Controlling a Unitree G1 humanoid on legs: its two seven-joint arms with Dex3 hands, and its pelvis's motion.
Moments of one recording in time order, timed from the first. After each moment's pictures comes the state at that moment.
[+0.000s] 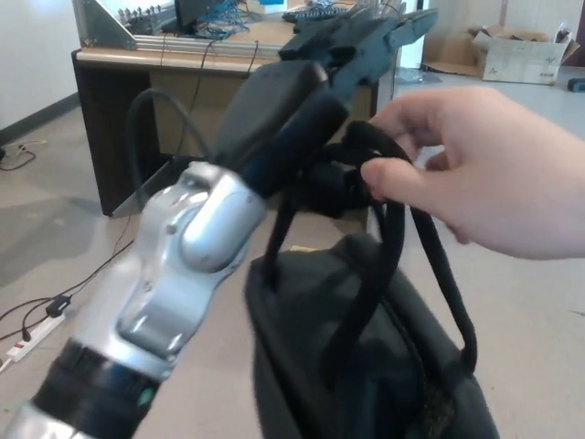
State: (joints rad) left_arm -1.08 0.28 -0.28 0.20 0.52 -0.16 -0.02; right_arm -0.23 -0.36 0.07 1.02 -0.23 -0.62 -0.06
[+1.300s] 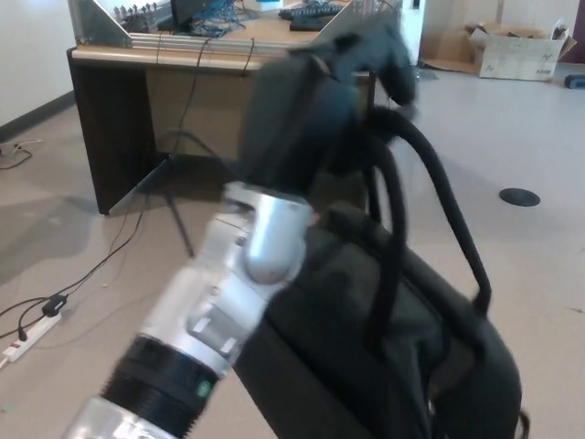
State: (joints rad) left_arm -1.09 0.18 -0.21 0.38 0.64 -0.29 0.51; right_arm -0.23 -0.36 0.08 1.02 -0.23 -0.62 -0.05
